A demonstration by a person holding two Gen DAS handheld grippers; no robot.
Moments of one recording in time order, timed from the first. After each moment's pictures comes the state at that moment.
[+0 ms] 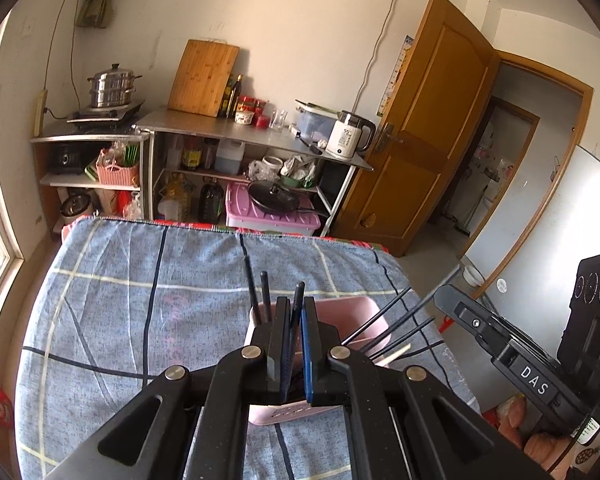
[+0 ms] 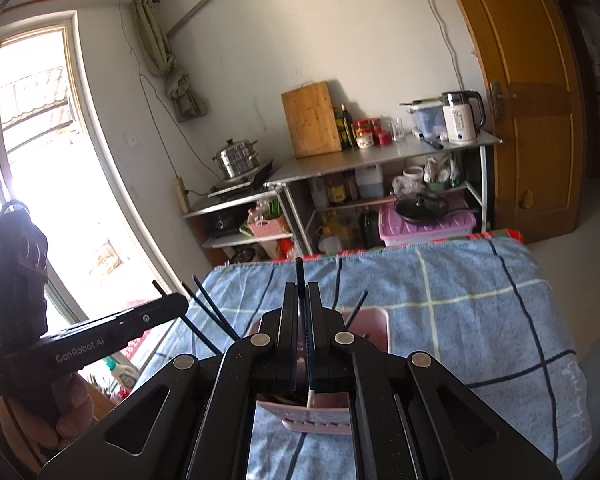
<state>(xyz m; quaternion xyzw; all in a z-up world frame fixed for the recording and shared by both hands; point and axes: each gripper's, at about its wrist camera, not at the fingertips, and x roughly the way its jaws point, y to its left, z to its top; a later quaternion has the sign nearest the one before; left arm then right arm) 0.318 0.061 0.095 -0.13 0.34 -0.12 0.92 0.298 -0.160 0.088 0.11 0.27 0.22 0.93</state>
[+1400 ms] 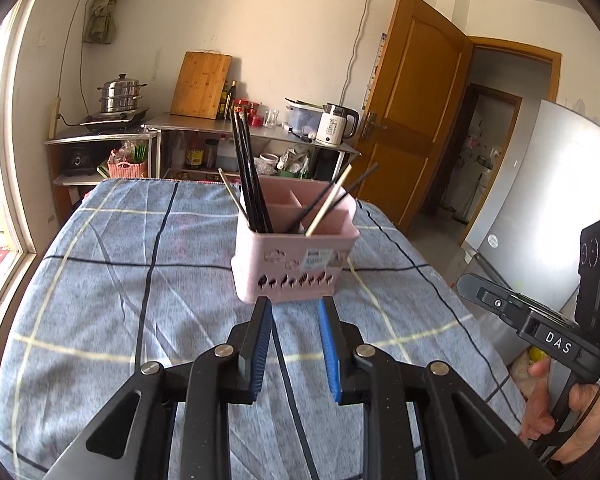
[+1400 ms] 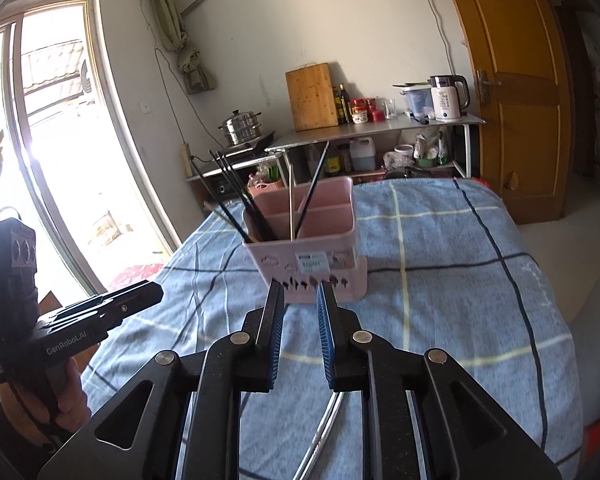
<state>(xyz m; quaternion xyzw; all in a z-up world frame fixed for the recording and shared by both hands) 0.135 0.029 0.023 -0.09 0.30 -0.12 0.94 0.150 -0.203 0.031 0.08 0.29 0.21 0.93</state>
